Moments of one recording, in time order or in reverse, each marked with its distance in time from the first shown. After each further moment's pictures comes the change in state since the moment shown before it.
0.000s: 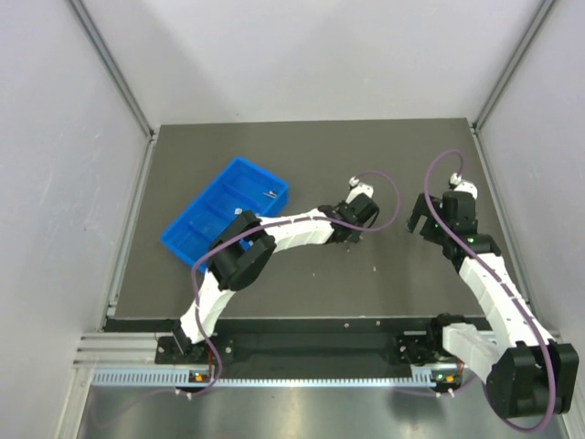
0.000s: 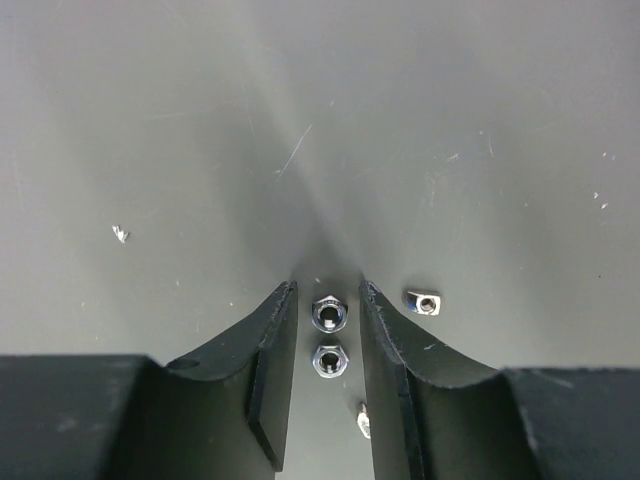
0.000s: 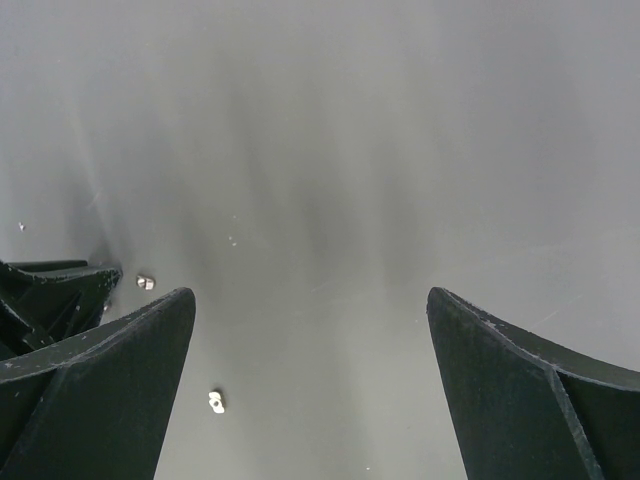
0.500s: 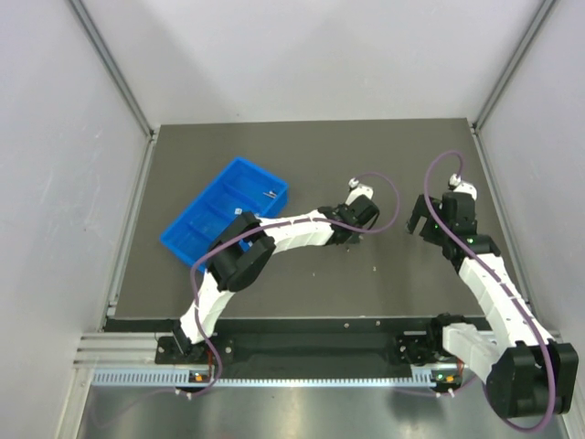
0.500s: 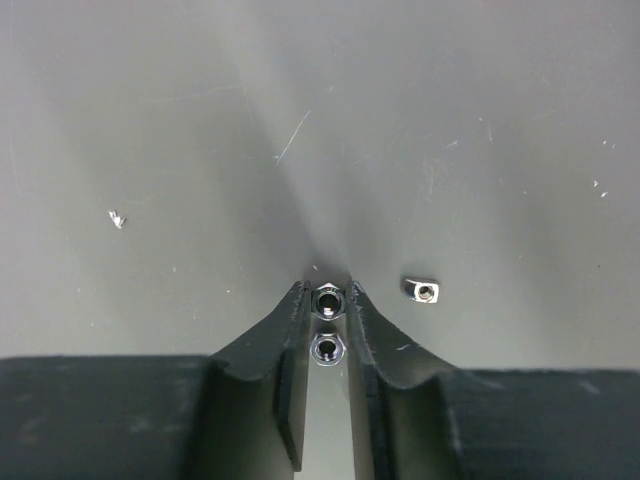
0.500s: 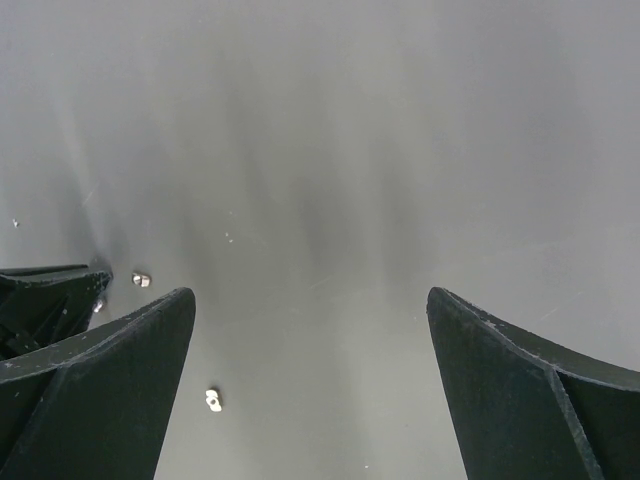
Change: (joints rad) left arm -0.008 -0.011 -0.018 0.001 -0.010 -0.015; right arm 0.000 0.000 -0.008 0.000 -0.001 0.000
